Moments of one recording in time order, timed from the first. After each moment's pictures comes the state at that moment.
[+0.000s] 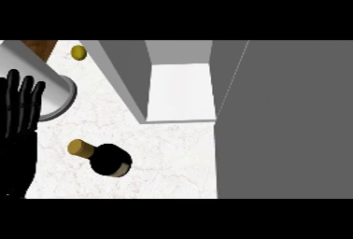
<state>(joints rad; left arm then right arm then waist) -0.01 0.11 0.01 -2.10 -0.03 0.05 -0.02 0.03 -0.10 -0.01 -2.10 0.02 -0.01 -0.01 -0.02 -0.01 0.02</state>
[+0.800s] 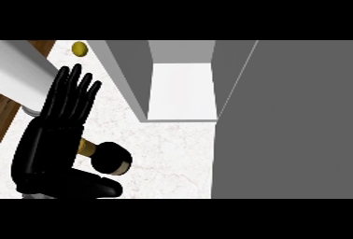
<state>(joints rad) -0.11 0.02 -0.07 -2.03 0.25 0.01 0.21 0.22 -0.13 0.08 -2.31 -0.16 0.14 0.15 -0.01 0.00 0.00</state>
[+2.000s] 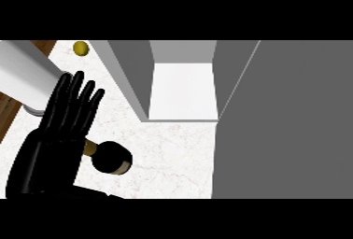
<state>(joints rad) -0.07 0.01 -0.18 -2.14 0.19 0.13 0.30 0.15 -0.09 0.04 -2.39 -0.20 0.17 0.33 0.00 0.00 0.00</state>
